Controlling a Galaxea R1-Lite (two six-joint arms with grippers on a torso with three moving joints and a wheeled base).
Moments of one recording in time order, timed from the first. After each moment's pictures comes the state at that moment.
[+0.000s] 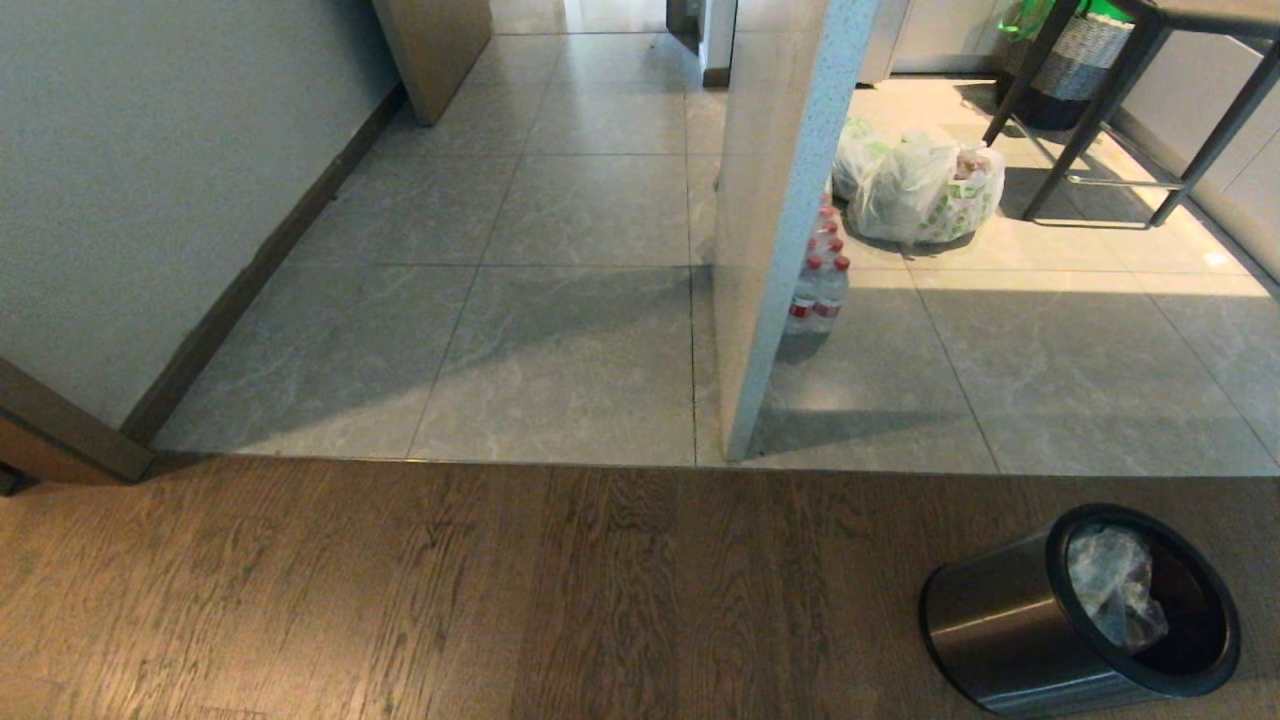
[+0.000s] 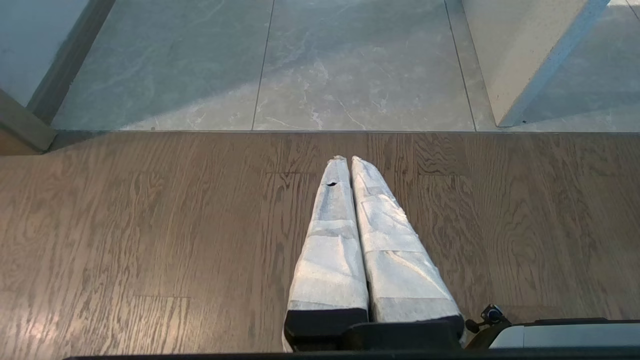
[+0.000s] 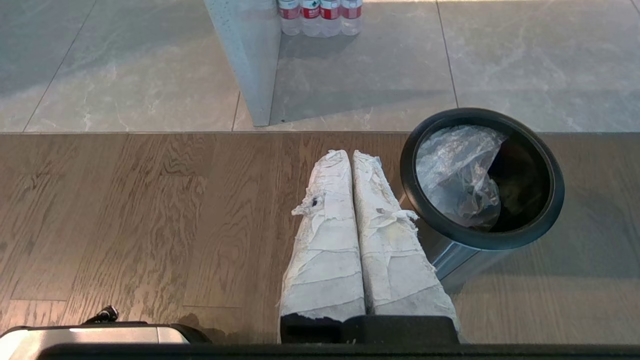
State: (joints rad) left arm 0.00 0.00 0.00 0.00 0.00 0.00; right arm 0.00 0.00 0.00 0.00 0.00 0.02
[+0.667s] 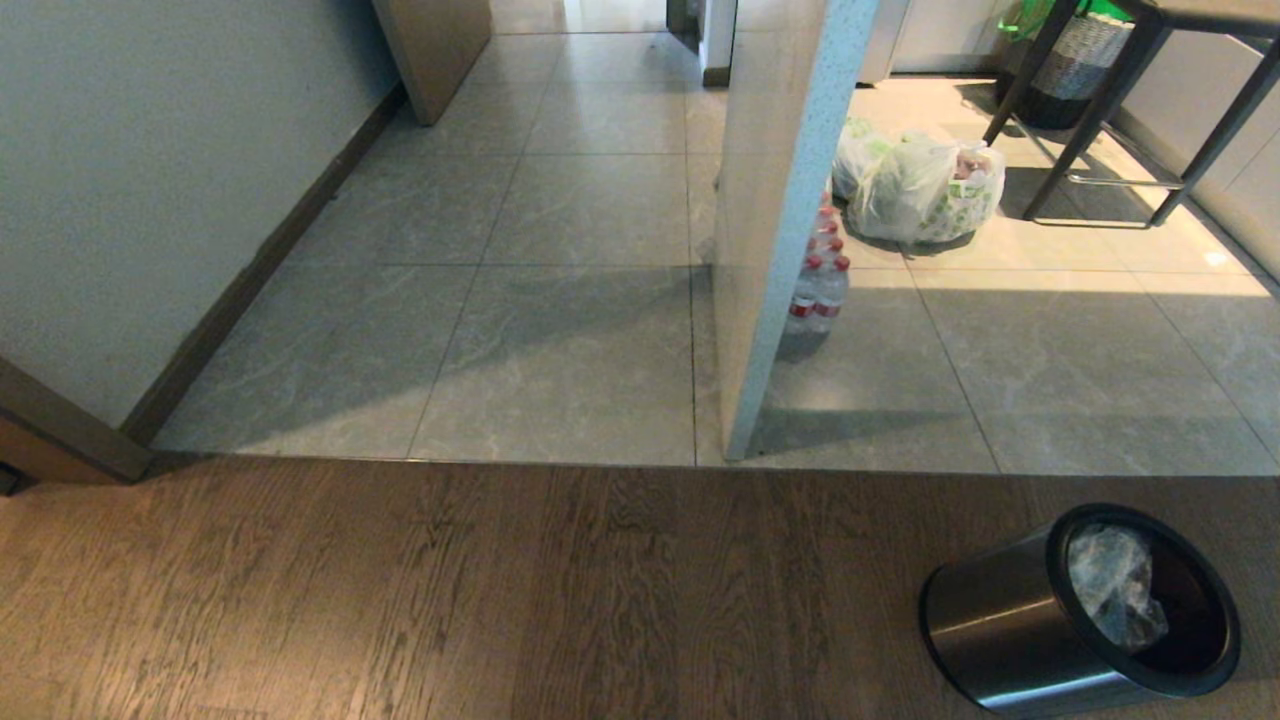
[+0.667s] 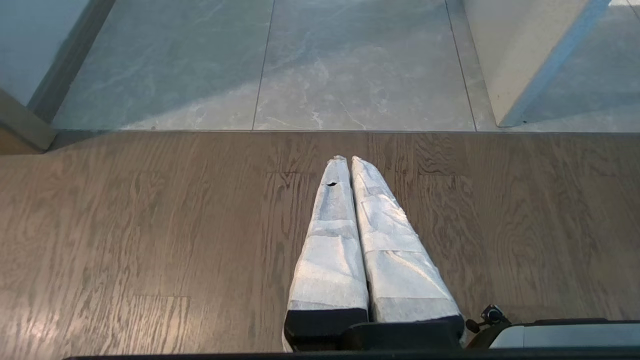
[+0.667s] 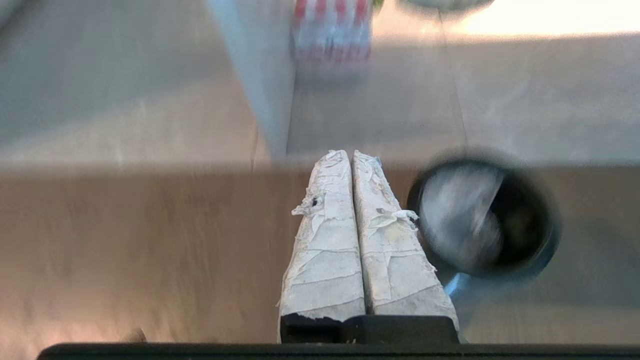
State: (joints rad) left arm 0.00 0.00 0.00 0.00 0.00 0.00; right arm 0.00 0.08 -0.24 0.07 0.01 0.06
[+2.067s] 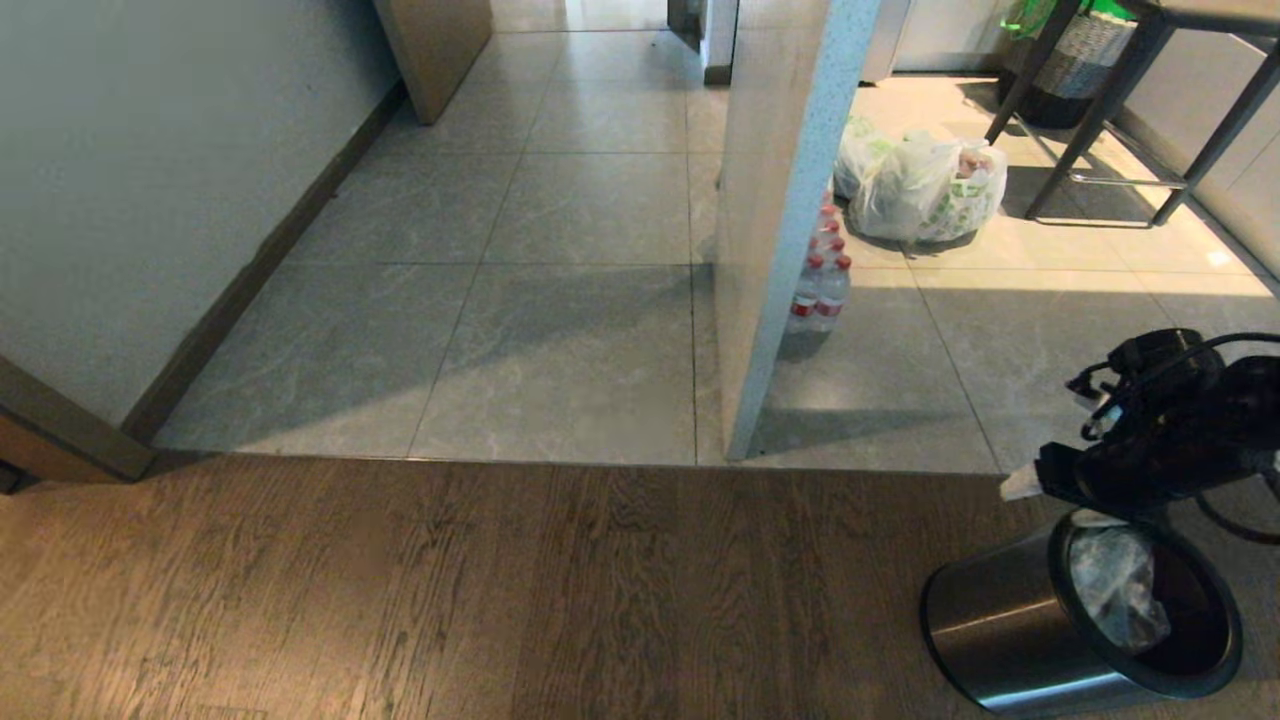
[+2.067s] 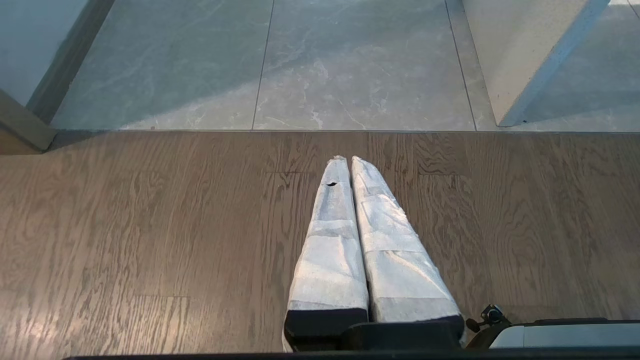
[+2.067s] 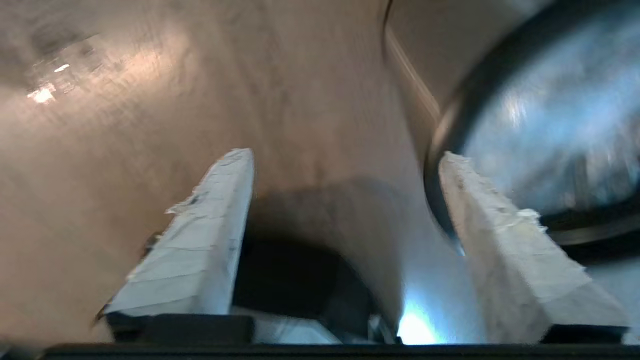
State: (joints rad) left arm 0.00 0.00 0.00 0.00 0.00 0.00; right arm -0.21 1.98 -1.09 0.14 0.12 0.17
